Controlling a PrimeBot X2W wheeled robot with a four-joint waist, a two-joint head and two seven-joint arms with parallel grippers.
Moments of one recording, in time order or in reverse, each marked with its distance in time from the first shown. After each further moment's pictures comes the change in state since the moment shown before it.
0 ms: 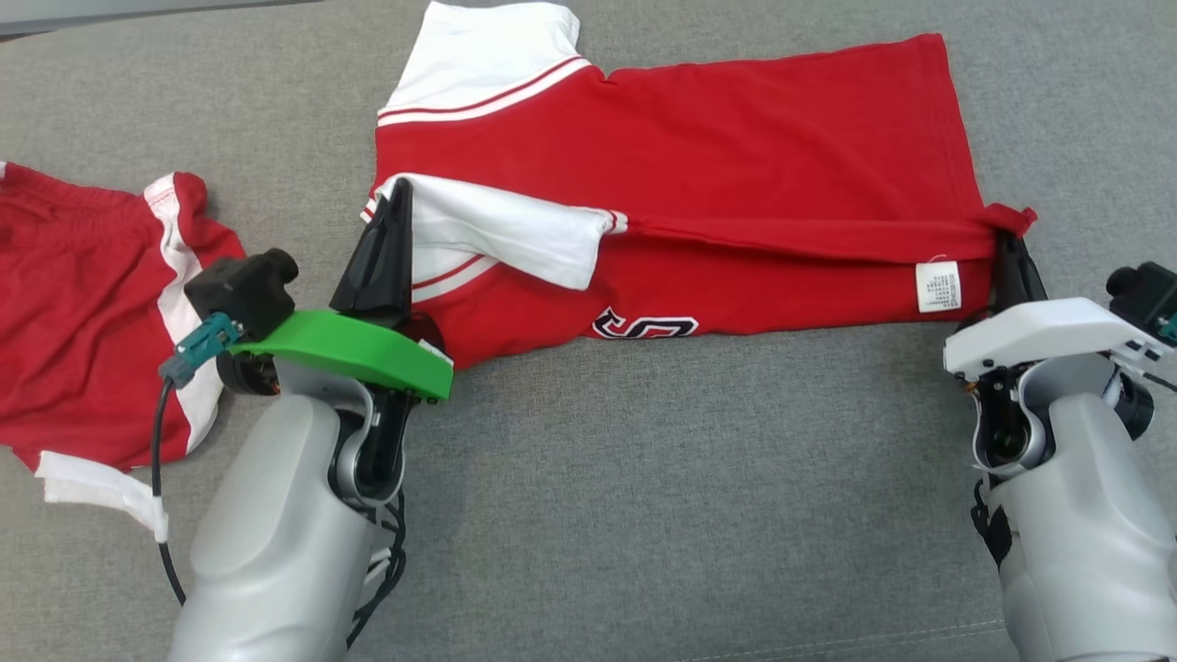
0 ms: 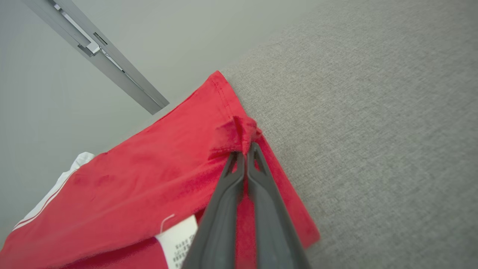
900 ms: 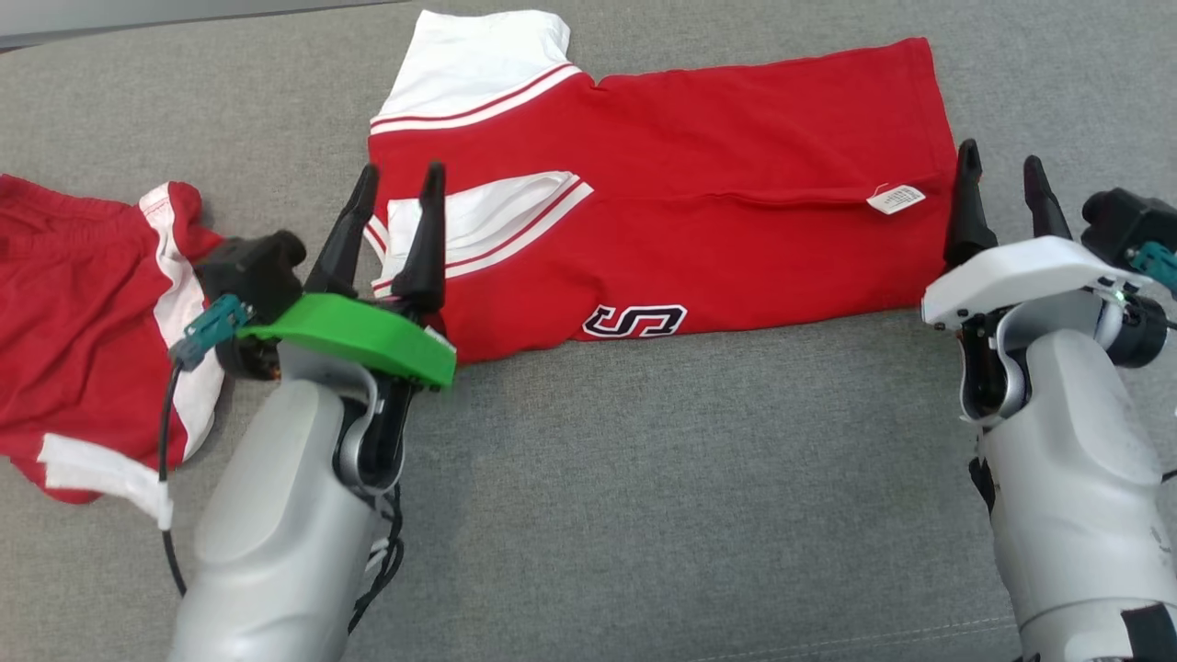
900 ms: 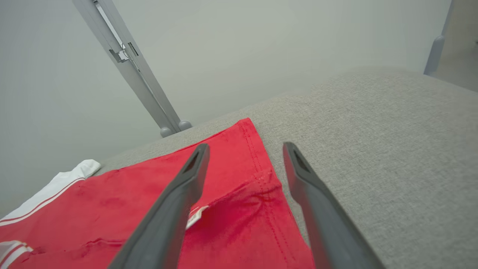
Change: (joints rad) left arm -0.057 -0.021 0.010 0.071 0.055 -0.009 -0.008; right arm -0.143 0.000 0.011 0.099 -0.234 0.000 -0.094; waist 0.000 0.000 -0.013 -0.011
